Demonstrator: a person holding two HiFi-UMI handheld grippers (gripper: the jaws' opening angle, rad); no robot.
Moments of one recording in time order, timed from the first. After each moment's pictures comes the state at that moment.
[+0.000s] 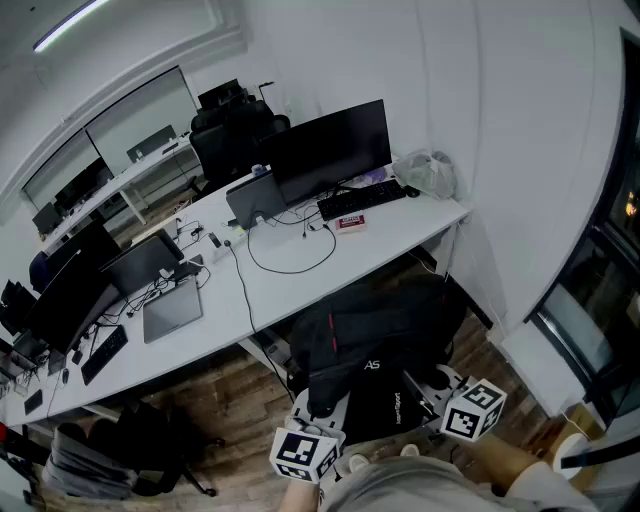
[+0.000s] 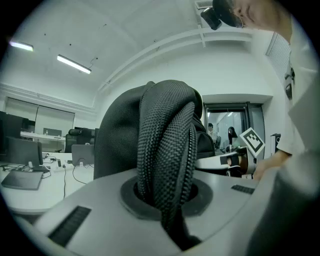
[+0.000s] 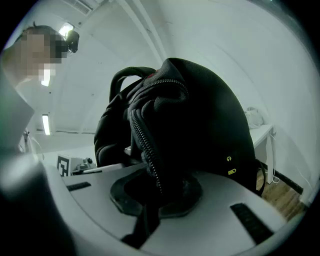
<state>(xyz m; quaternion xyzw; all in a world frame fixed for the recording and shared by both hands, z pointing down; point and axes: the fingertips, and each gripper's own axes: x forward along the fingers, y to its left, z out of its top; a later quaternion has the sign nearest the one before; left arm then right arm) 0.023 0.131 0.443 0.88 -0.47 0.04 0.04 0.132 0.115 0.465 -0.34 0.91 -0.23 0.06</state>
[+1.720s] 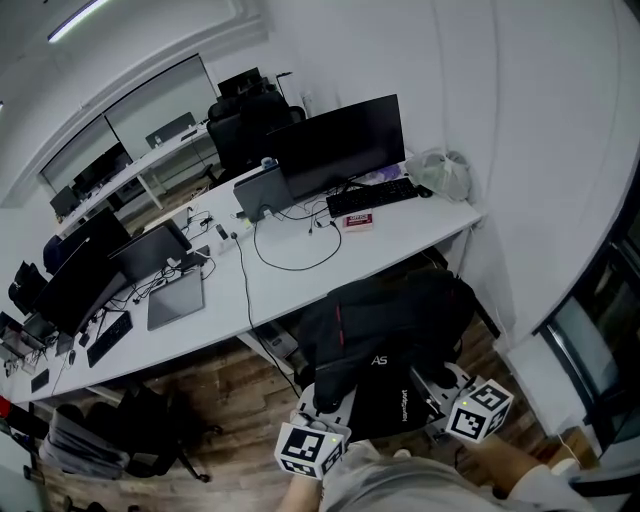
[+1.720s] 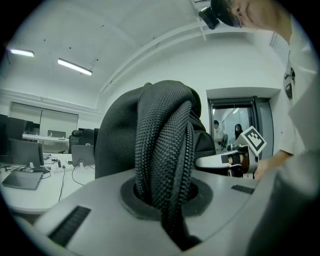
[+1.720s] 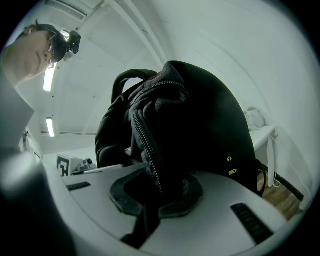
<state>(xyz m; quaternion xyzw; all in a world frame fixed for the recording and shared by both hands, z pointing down) 0.085 0.090 0.449 0.87 -0.49 0.04 0.03 0.193 0.069 0.469 -0.32 0.92 -0.23 0.06</state>
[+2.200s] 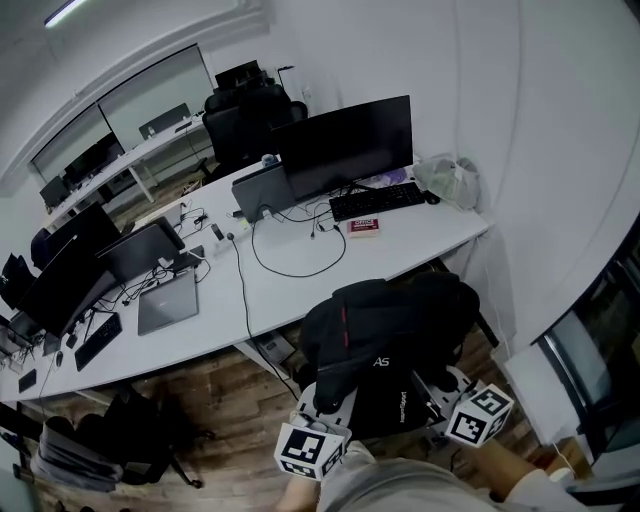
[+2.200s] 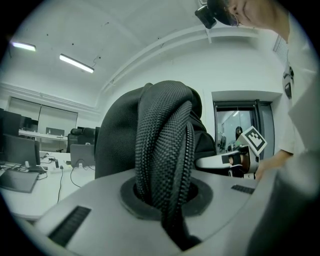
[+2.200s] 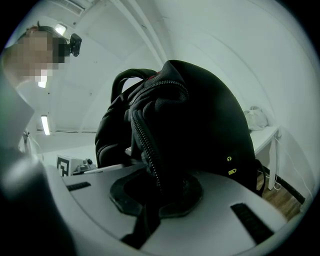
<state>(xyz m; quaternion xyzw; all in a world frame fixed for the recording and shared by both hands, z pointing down) 0.040 0.030 0.452 0.87 -0.48 0.03 0.04 0.148 0.012 0.470 -0.33 0.91 -0.23 0.06</state>
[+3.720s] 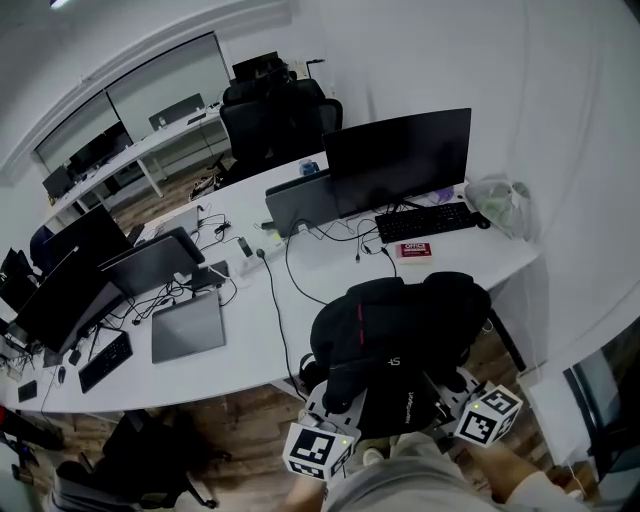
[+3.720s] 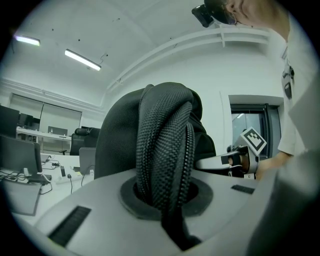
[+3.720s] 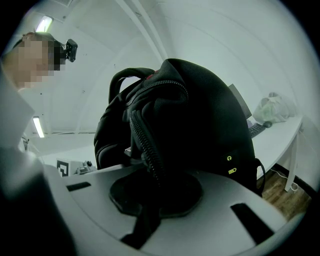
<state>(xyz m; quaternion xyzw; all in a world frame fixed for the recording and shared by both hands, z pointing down) -0.130 -0.133 0.452 0.87 -0.49 0.03 0.04 -0.023 -0.153 0.471 -0.32 0.91 -0.25 0.05</state>
